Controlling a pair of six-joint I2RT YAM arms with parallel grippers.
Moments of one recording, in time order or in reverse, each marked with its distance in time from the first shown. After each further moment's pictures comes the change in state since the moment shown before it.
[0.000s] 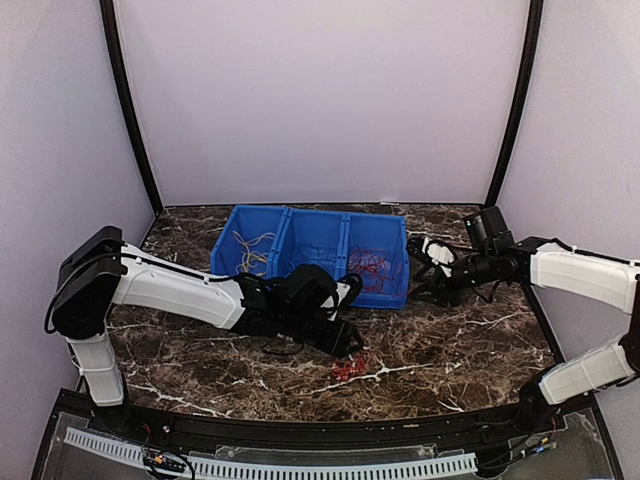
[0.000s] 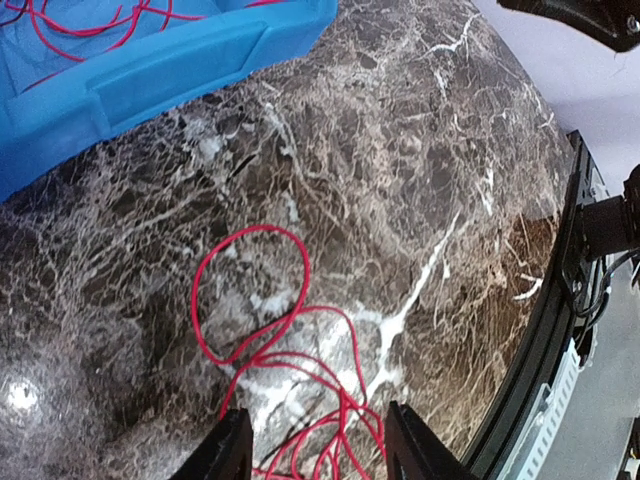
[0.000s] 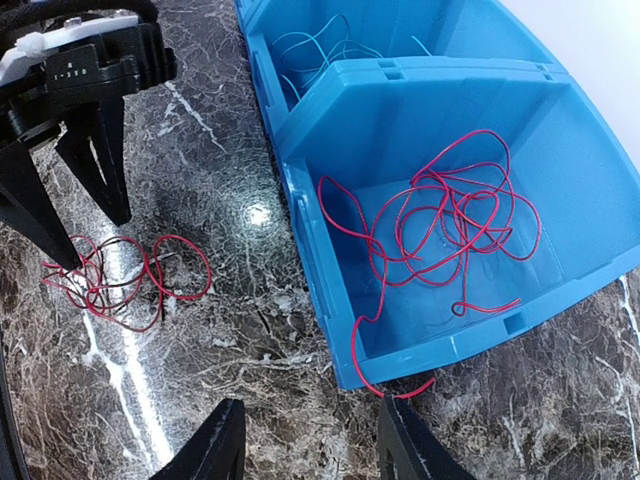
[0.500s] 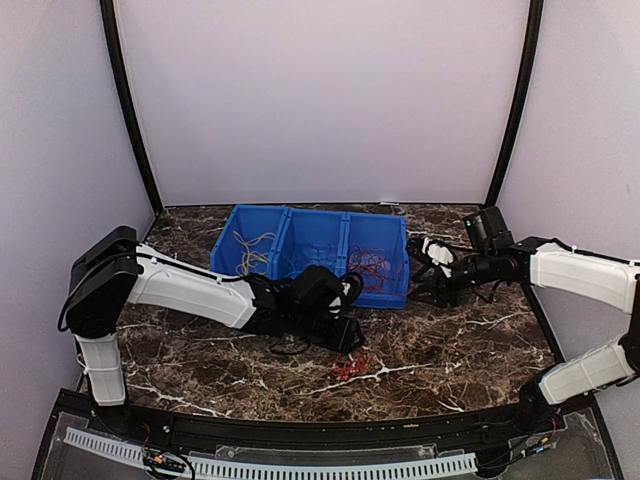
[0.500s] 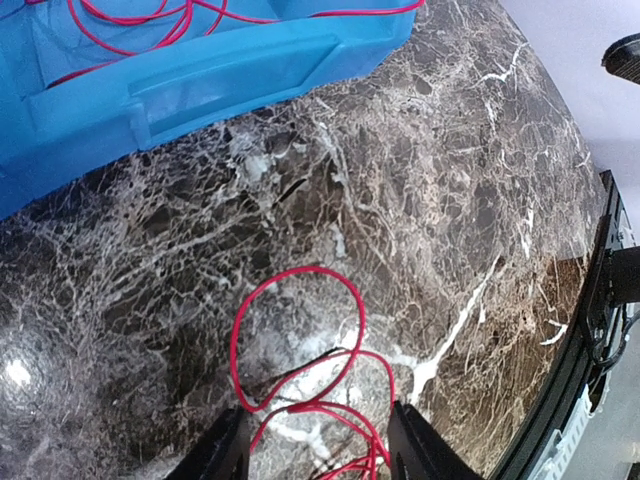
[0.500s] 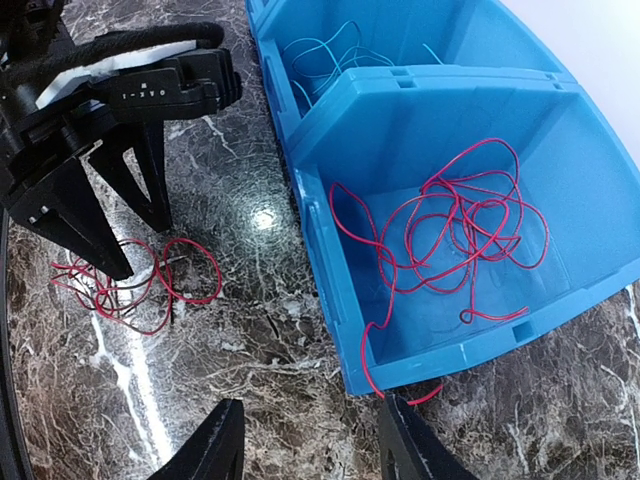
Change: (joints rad) left arm 0.010 0.081 0.073 -0.015 -0.074 -0.074; right arm 0.000 0.001 0.000 -0.001 -0.024 -0.008
